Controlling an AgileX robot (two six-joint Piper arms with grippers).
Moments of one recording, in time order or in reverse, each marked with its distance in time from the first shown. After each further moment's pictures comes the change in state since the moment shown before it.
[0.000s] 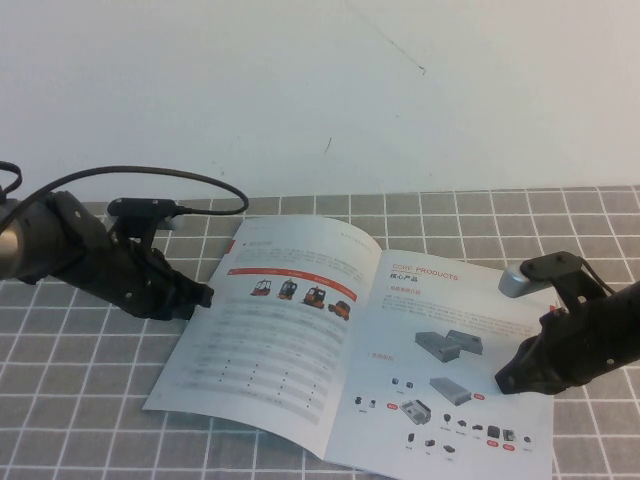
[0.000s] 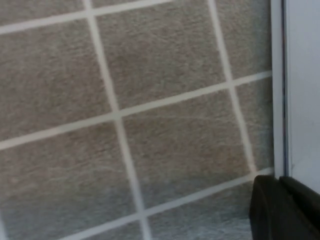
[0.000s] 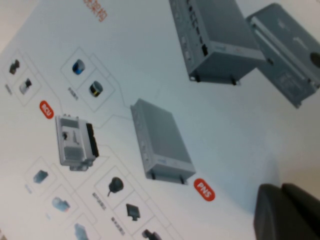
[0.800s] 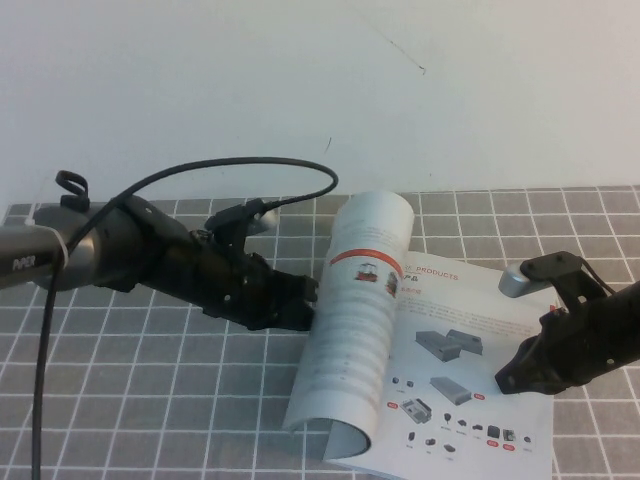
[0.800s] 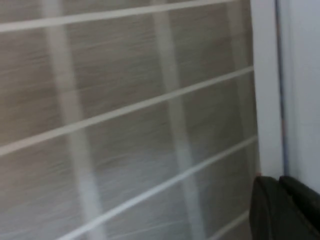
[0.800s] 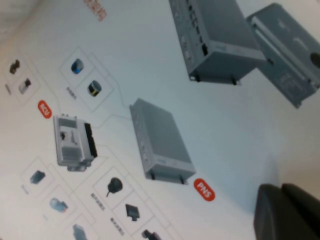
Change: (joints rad) right arm 0.000 0.000 0.000 0.000 0.000 -0.002; left arm -0.187 0.000 -0.005 -0.432 0.183 0.079
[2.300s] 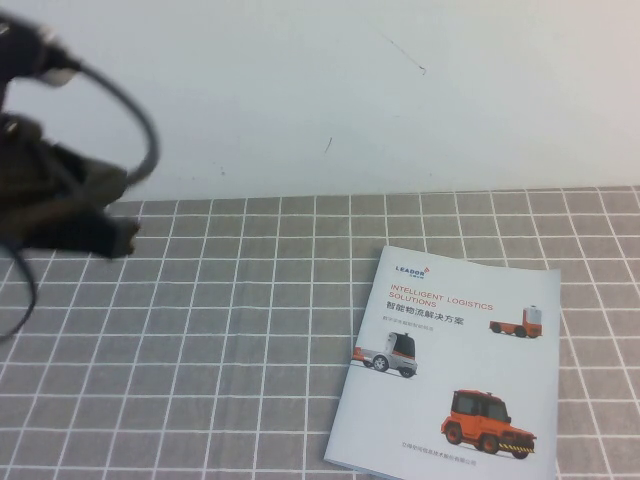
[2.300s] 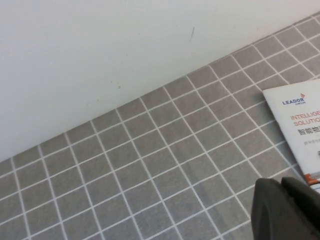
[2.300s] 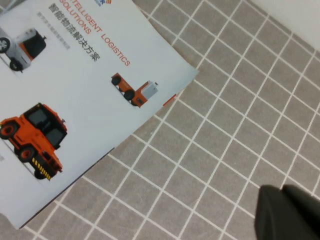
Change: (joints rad) right arm 0.005 -0.776 -0.215 -0.941 0.401 0.667; left arm -0.016 -0.935 0.155 0.854 -0.034 -0.415
